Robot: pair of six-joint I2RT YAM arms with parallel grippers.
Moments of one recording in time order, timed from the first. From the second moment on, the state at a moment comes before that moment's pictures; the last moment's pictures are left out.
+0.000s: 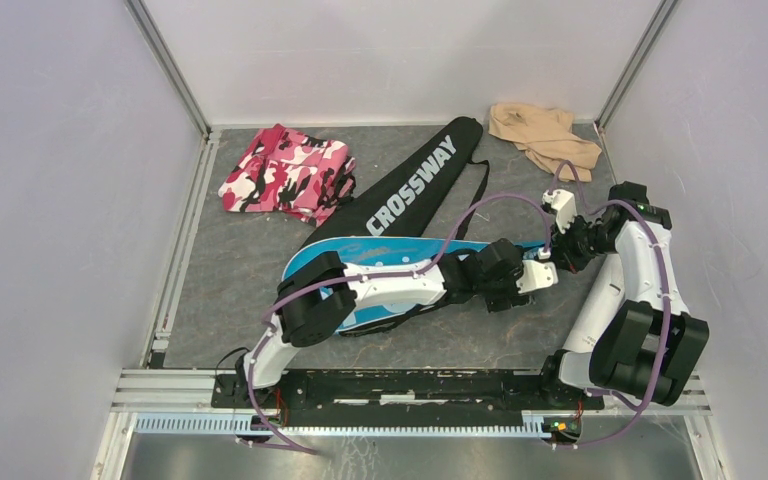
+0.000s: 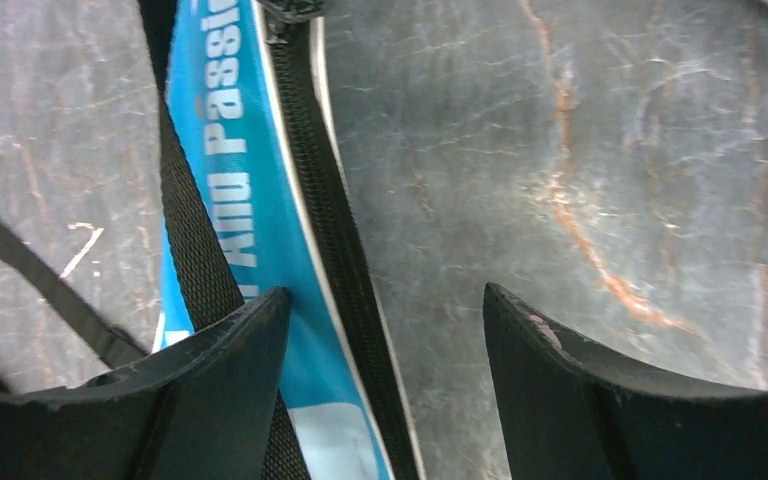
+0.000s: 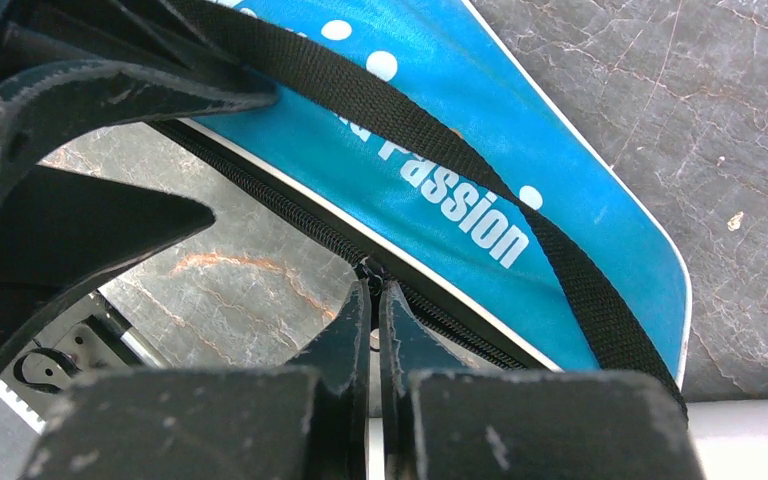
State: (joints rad) left arm -1.21 2.13 1.61 -0.14 0.00 0.34; right arm -0.33 1.33 1.04 -1.08 -0.64 -1.04
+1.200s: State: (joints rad) left arm -1.06 1.95 1.59 -0.44 0.01 0.63; right arm -0.33 1.37 1.14 -1.15 -0.53 -1.26
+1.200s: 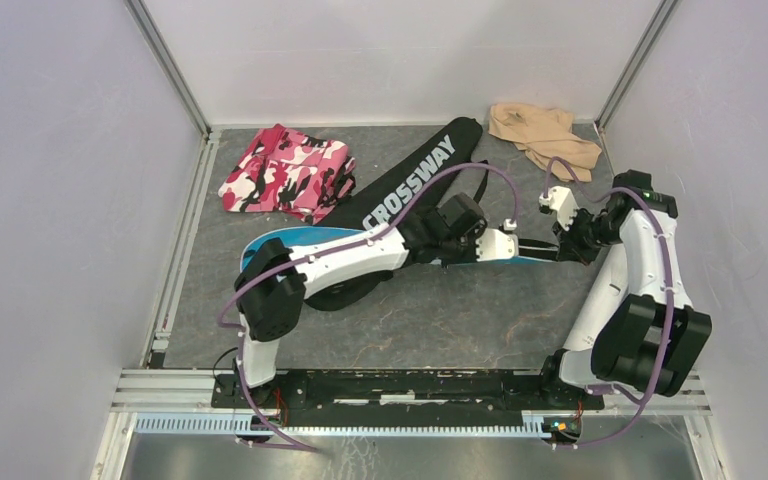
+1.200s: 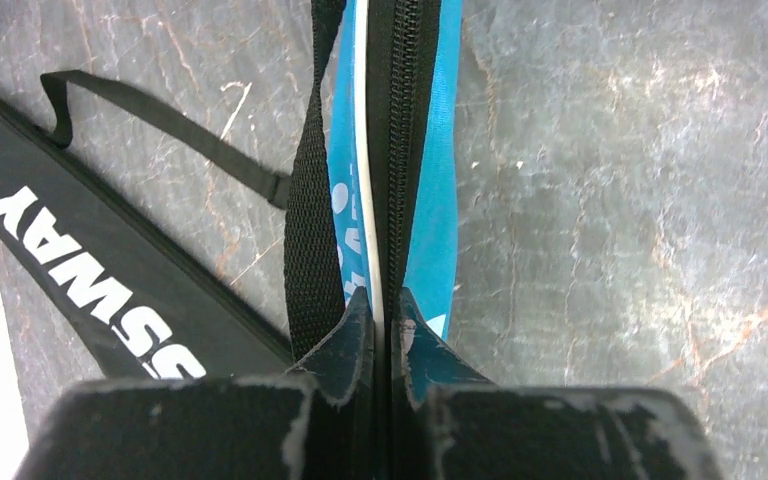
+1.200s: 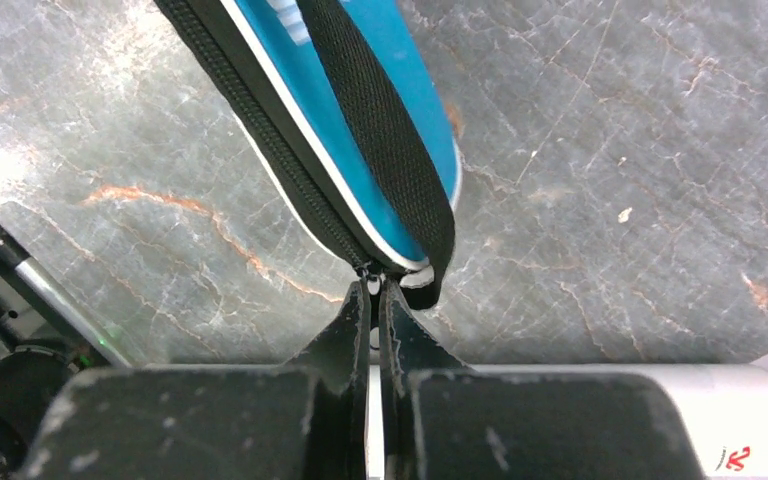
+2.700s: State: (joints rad) left arm -0.79 2.19 2.05 -0.56 -0.19 0.57; right arm -0.37 1.42 1.28 -1.03 -0.70 -1.03
